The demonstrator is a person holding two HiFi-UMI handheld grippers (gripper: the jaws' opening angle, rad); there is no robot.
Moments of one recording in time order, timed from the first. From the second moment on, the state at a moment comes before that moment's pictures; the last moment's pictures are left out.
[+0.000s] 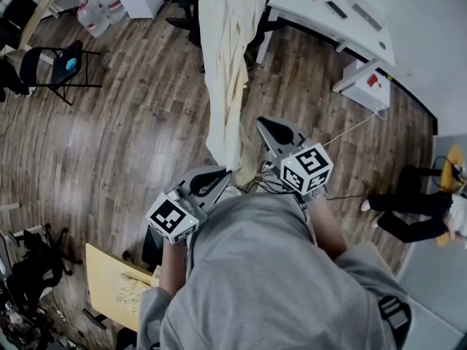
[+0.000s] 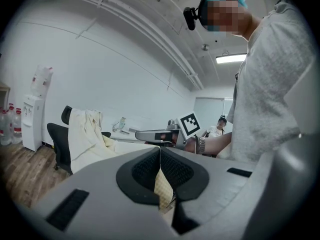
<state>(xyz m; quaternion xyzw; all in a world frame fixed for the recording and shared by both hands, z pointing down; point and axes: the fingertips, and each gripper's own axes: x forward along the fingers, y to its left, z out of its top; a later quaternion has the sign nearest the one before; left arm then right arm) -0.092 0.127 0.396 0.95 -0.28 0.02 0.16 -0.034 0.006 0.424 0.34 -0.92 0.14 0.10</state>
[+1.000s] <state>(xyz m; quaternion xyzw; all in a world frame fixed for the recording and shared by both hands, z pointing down) -0.099 0.115 0.413 0.90 -0.39 0.04 0.21 -0.049 -0.193 0.488 0.39 -0.89 0.20 0.15</state>
